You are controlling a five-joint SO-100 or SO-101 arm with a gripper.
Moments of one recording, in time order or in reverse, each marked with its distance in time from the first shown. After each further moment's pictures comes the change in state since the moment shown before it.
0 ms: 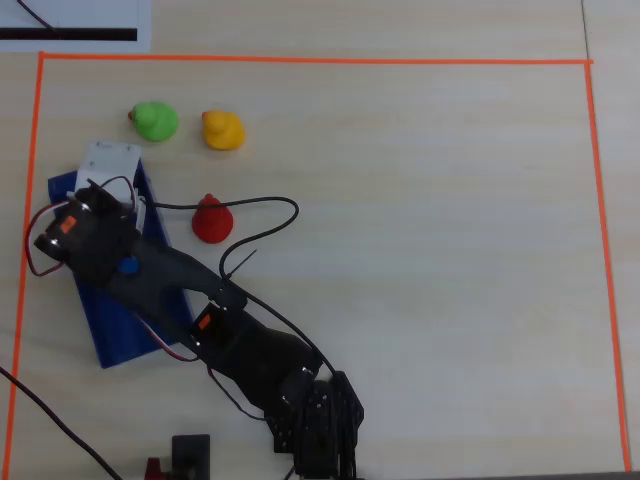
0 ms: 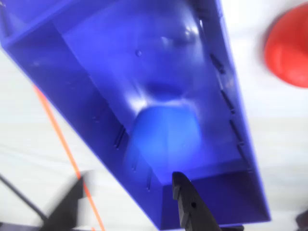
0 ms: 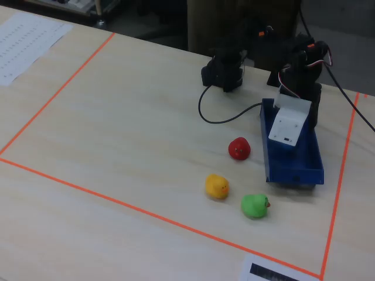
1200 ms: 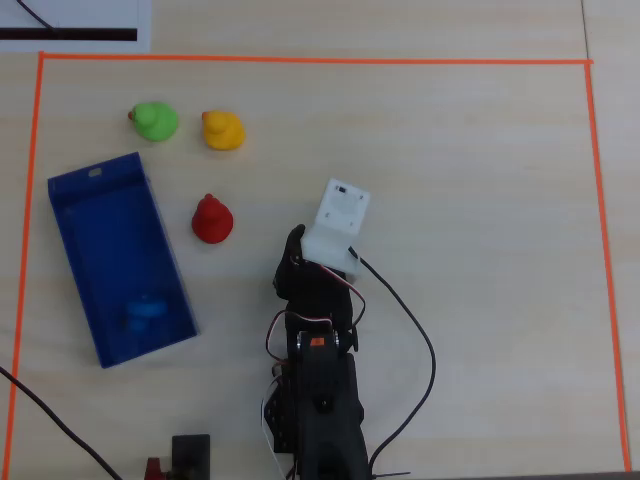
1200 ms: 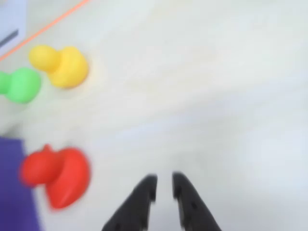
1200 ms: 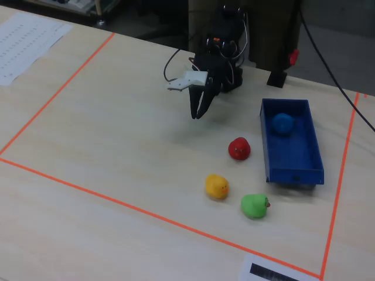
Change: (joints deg) arm 47.2 122.1 139.0 -60.5 -29.6
